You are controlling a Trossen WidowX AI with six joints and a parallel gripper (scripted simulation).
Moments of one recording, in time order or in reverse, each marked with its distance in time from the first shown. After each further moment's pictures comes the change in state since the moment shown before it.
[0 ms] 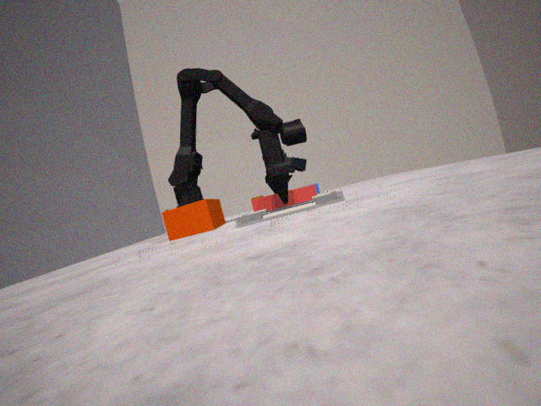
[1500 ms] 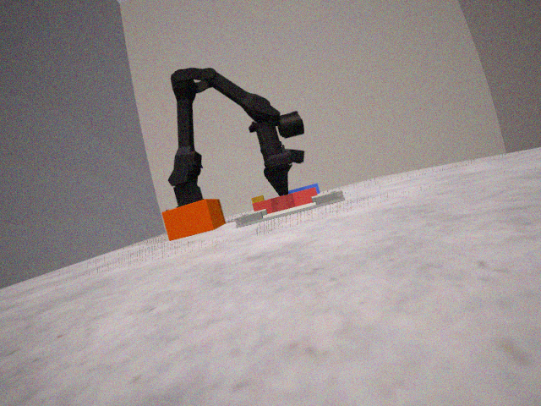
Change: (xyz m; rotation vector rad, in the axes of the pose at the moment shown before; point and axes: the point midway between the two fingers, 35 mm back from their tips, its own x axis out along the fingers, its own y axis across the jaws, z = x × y) arm -0.022 0.000 0.001 -0.001 -0.016 -0.002
